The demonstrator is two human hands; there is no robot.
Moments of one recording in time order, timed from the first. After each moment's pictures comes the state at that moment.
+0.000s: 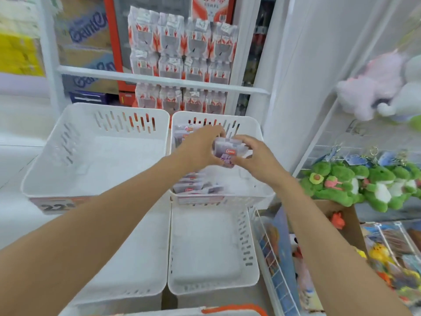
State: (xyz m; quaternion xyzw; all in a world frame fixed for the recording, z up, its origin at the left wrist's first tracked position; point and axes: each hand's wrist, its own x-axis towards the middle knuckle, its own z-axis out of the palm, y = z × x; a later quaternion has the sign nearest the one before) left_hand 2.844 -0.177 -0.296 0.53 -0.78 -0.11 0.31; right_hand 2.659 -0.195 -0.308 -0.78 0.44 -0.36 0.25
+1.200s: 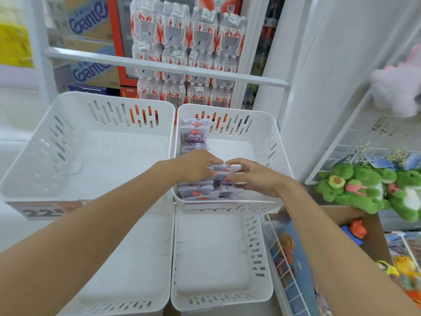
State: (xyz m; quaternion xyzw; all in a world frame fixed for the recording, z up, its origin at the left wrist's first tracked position) left_hand 2.872 -0.207 -0.346 0.55 -0.80 -0.21 0.10; right_hand 2.671 -0.239 -0.367 -0.66 0.49 -0.17 0.54
